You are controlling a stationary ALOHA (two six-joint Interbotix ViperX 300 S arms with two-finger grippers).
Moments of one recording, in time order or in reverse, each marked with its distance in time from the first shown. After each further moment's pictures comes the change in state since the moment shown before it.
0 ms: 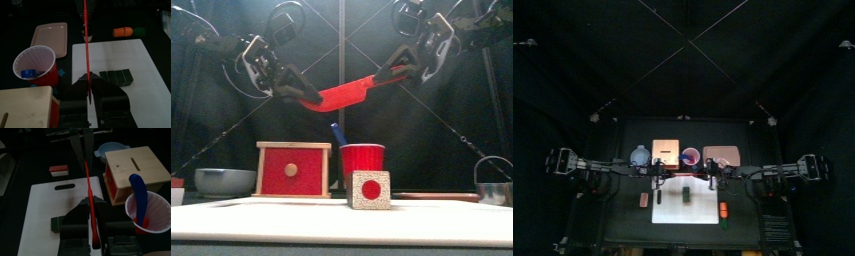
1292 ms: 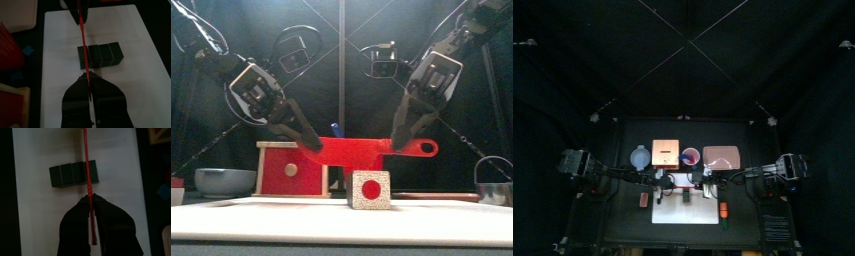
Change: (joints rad) left arm -0.135 0.258 -0.038 -0.071 -0.011 -0.009; right arm 0.017 0.282 -0.103 0.051 0.324 0.002
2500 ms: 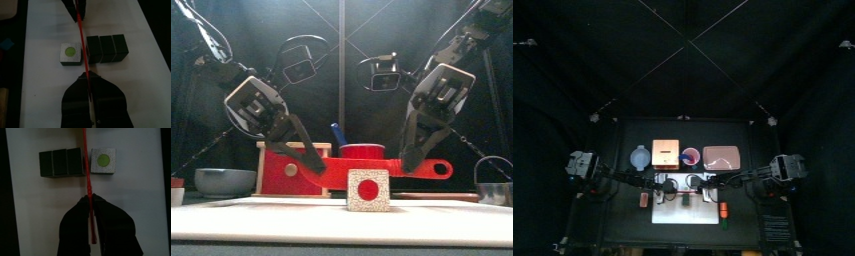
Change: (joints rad) left arm -0.054 0.141 -0.034 -0.049 -0.018 -0.003; right arm 0.038 0.112 0.011 0.038 -0.041 0.000
